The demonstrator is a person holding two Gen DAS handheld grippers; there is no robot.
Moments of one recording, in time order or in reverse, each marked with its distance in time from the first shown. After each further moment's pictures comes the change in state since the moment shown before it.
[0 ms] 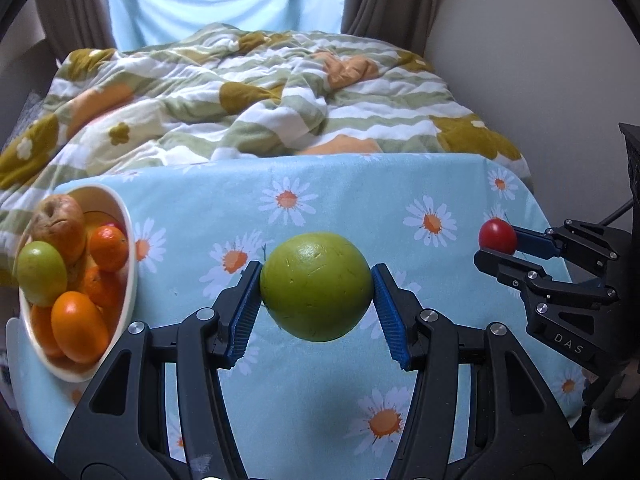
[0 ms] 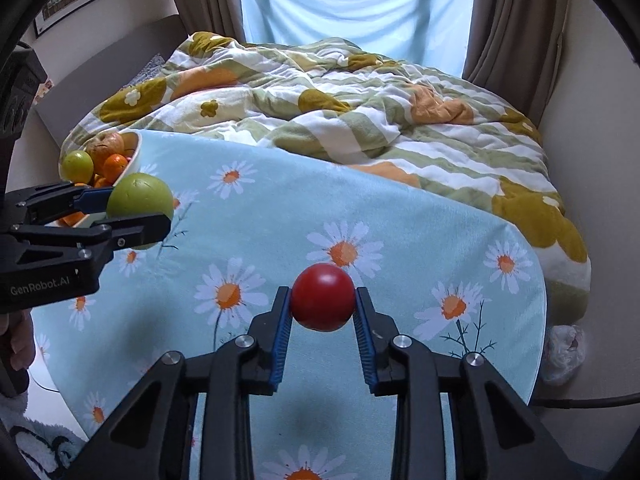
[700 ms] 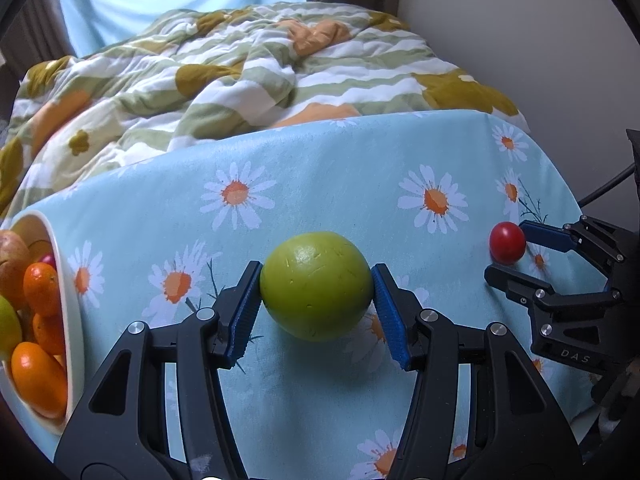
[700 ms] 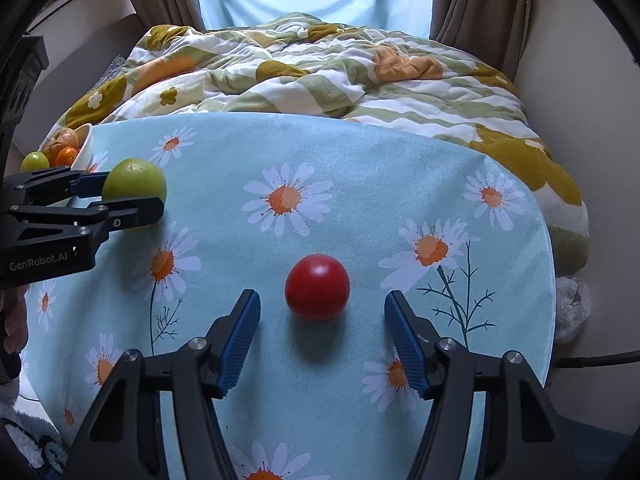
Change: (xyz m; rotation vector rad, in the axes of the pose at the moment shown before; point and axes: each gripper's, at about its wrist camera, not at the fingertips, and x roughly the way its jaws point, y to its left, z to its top) left arm 0.070 -0.024 0.007 0.132 0.109 -0.042; right arm 0.037 -0.038 -0.036 0.139 0.093 -0.070
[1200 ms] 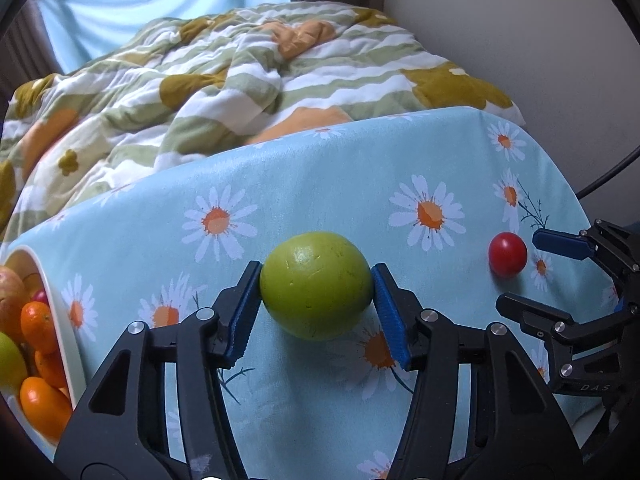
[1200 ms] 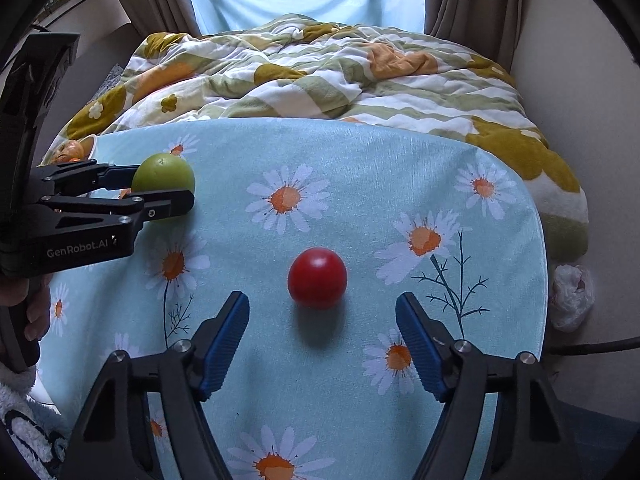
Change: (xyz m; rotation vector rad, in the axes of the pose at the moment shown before) left arm 0.011 -0.008 0.018 0.056 0.008 -0.010; right arm -0.010 -0.003 -0.001 0.030 0.010 0.033
